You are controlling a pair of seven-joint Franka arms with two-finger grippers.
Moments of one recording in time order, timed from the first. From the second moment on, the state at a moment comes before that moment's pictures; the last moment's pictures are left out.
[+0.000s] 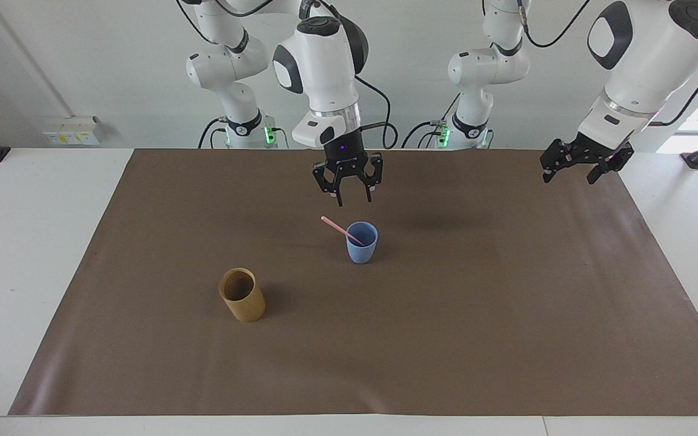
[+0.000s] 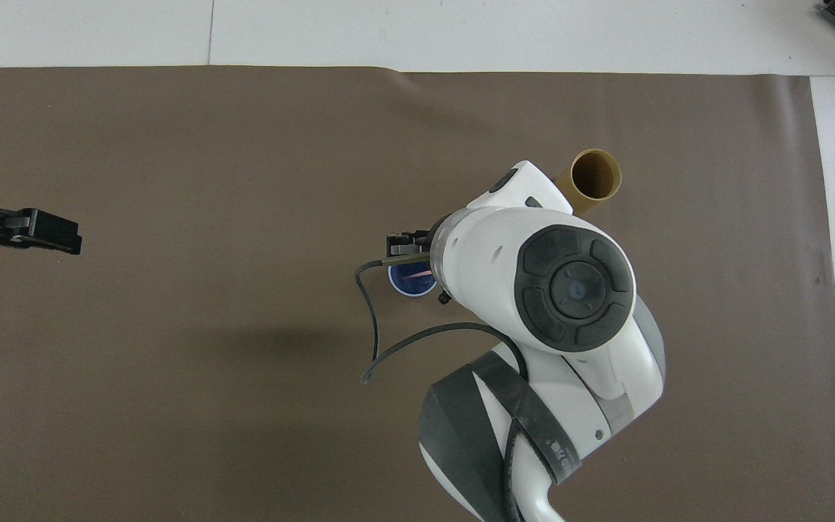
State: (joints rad) left arm 0.08 -0.01 -0.13 -1.65 0.00 1.62 0.05; right arm 0.49 0.13 0.09 -1.72 -0.02 2.18 0.55
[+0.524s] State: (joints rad) left arm 0.08 -0.01 -0.13 -1.65 0.00 1.62 0.05; right arm 0.36 0.03 0.07 -1.72 -0.02 2.06 0.53
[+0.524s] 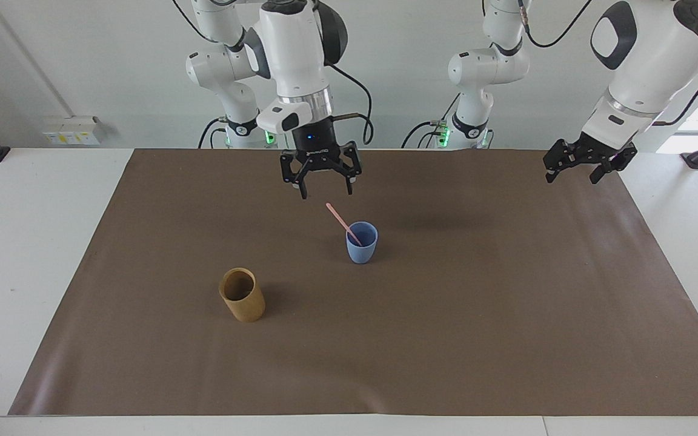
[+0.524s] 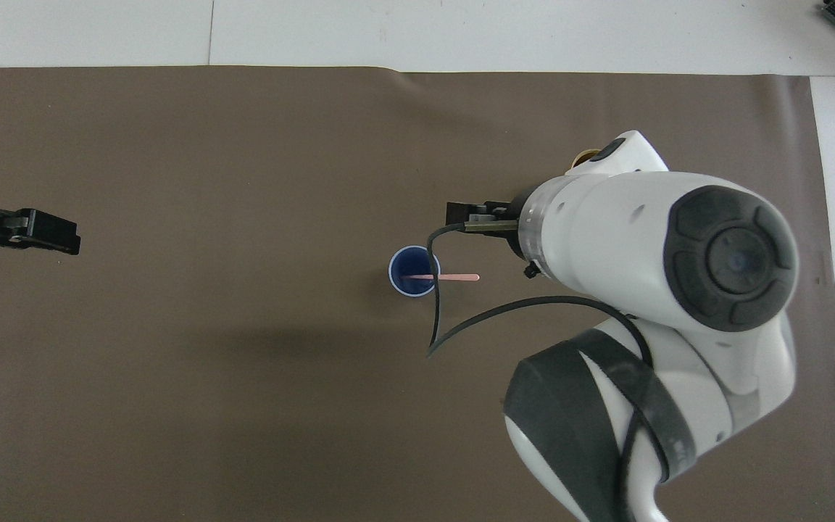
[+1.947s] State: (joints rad) left arm 0.08 -0.01 -0.13 -1.65 0.00 1.62 0.05; right arm -0.02 0.01 0.06 -1.52 -0.06 1.50 0.21
